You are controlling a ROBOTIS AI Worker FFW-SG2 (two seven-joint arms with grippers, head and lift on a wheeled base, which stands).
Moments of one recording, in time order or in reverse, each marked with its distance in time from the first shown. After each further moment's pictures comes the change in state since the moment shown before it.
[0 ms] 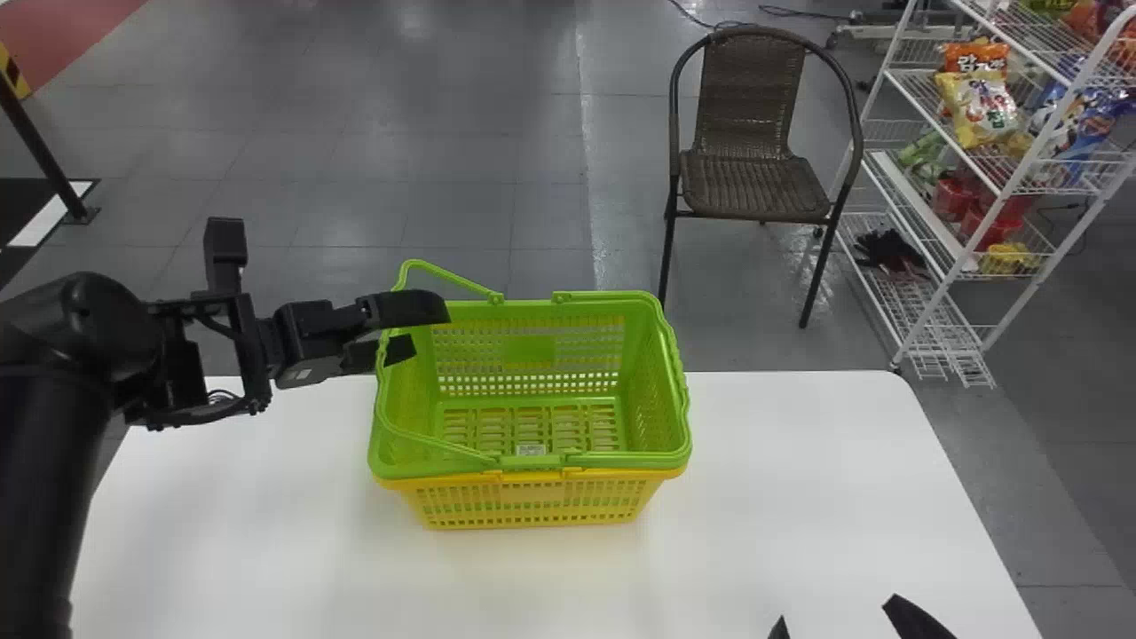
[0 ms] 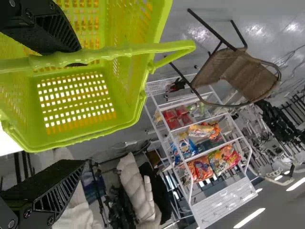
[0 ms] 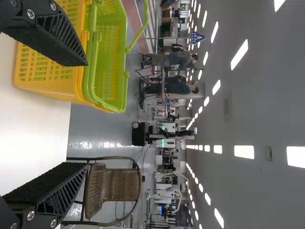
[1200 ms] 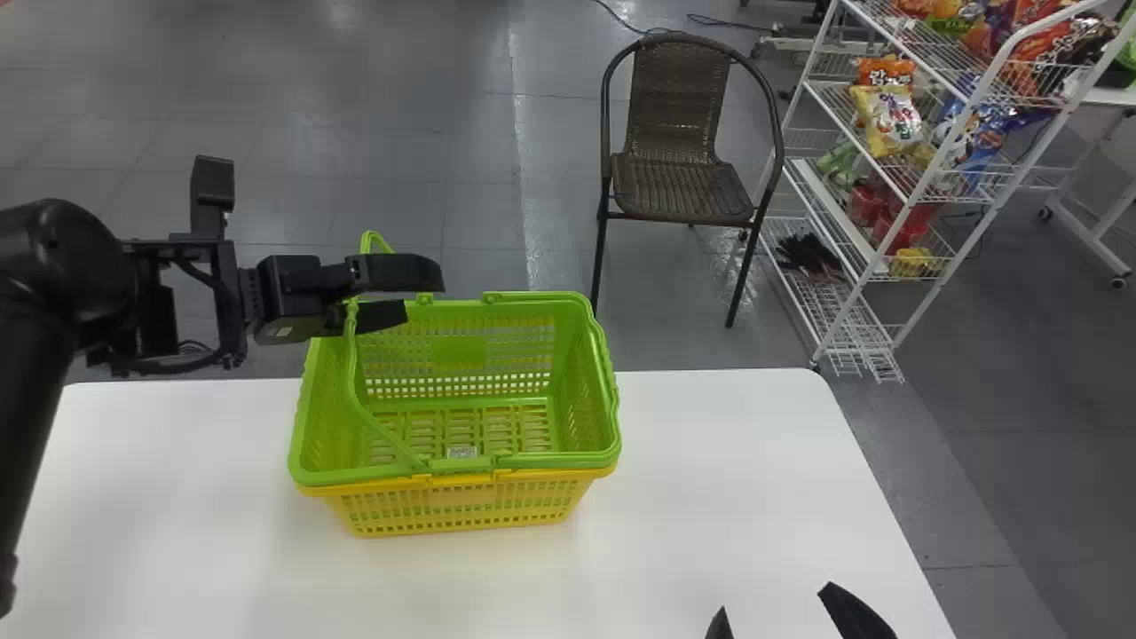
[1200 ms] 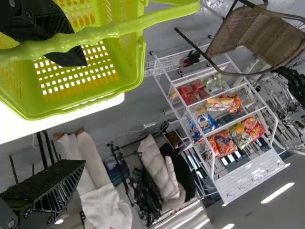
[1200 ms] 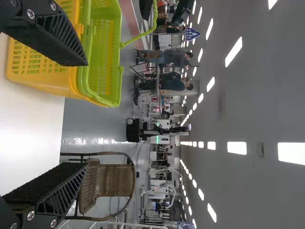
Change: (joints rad) left arm -0.105 -0.049 -0.110 0.040 -0.020 0.004 -0.041; right arm 0.003 0.002 -0.016 0.010 -0.006 -0.042 0.000
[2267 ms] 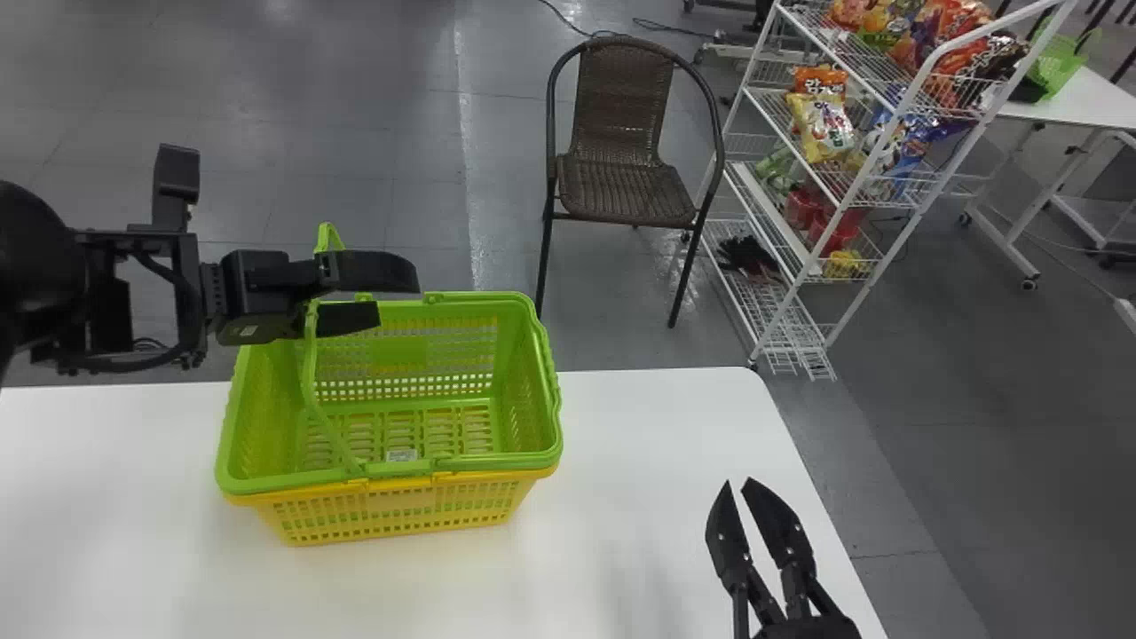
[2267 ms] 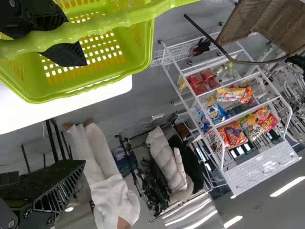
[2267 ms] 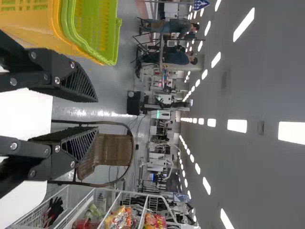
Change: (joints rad) left arm -0.009 -0.042 -0.021 -0.006 0.008 0.034 0.005; right arm -0.169 0.005 -0.082 0.007 0.026 0.187 -0.067
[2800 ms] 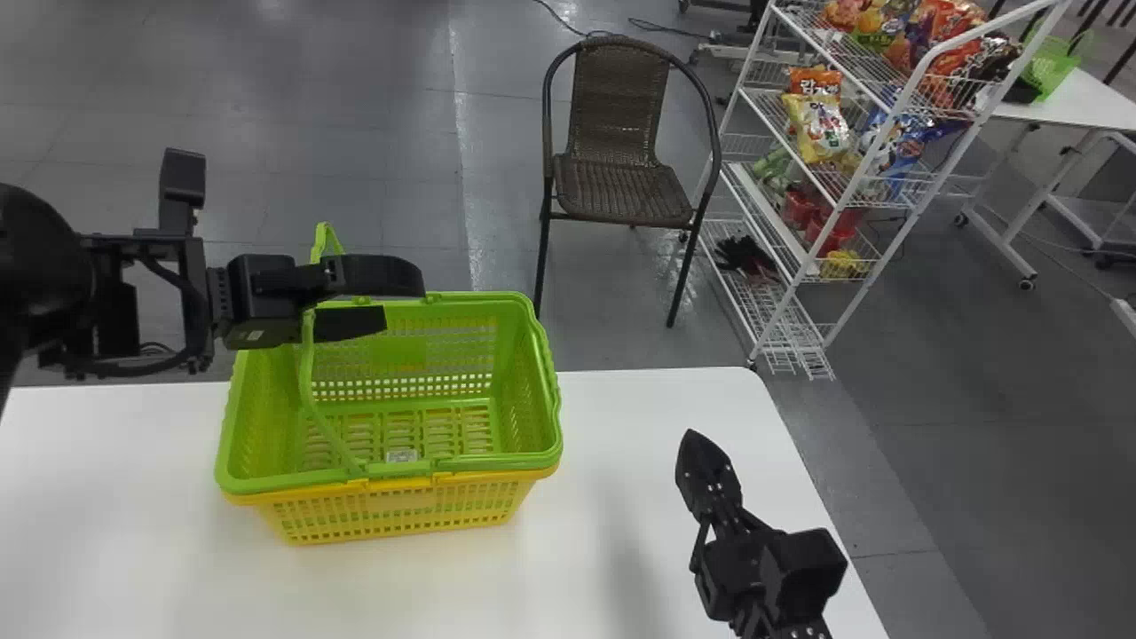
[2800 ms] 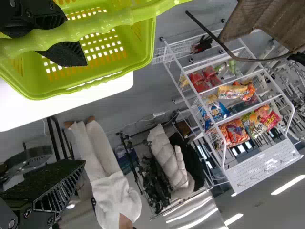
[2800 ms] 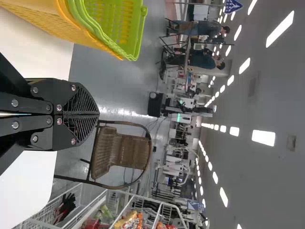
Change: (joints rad) left arm 0.007 -0.006 -0.002 0.001 0.002 0.005 -0.007; right arm -0.221 -0.015 0.048 0.099 0.075 0.229 -0.019
